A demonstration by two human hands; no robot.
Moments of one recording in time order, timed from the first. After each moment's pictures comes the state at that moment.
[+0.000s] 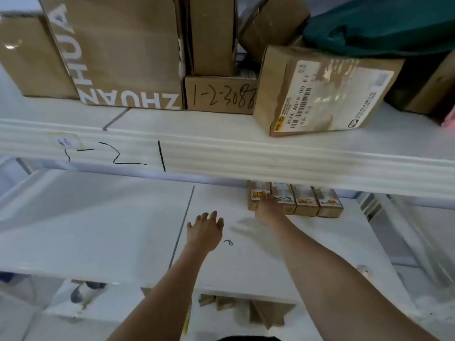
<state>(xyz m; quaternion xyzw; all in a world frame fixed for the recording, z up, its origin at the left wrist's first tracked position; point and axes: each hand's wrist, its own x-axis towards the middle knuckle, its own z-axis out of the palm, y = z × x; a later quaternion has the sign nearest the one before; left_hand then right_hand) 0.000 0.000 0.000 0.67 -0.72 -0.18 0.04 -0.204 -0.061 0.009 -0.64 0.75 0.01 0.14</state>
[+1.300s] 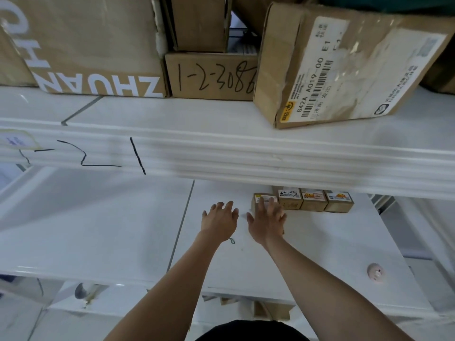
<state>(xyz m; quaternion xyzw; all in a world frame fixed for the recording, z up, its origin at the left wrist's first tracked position) -0.034 -0.039 -0.016 0.64 -0.75 -0.19 0.03 -0.190 -0.046 -0.067 -0.62 0.78 -0.02 0.13</state>
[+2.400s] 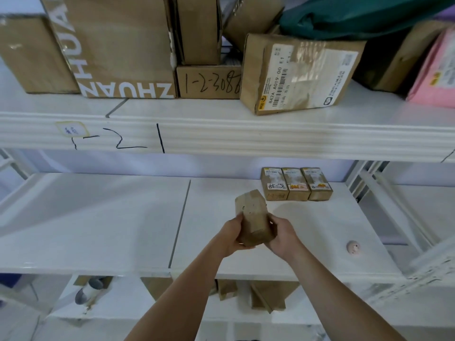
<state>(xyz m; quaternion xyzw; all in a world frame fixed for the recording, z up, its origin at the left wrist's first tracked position) -0.064 0.041 0.002 0.53 -0.28 -0.76 0.25 -0.213 0.061 -0.011 -0.10 0.49 -0.54 0.68</state>
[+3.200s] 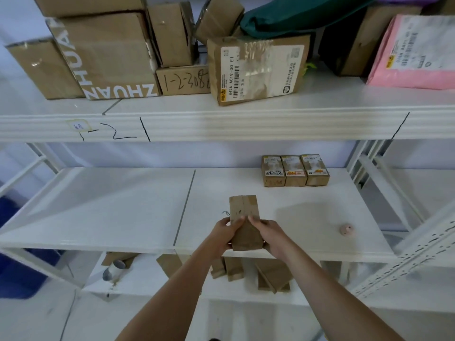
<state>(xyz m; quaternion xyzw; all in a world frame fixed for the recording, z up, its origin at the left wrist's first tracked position) -0.058 0.109 -0.005 0.58 -0.36 -0.67 0.30 -0.216 0.126 -0.009 -0.30 0.60 -0.37 0.65</state>
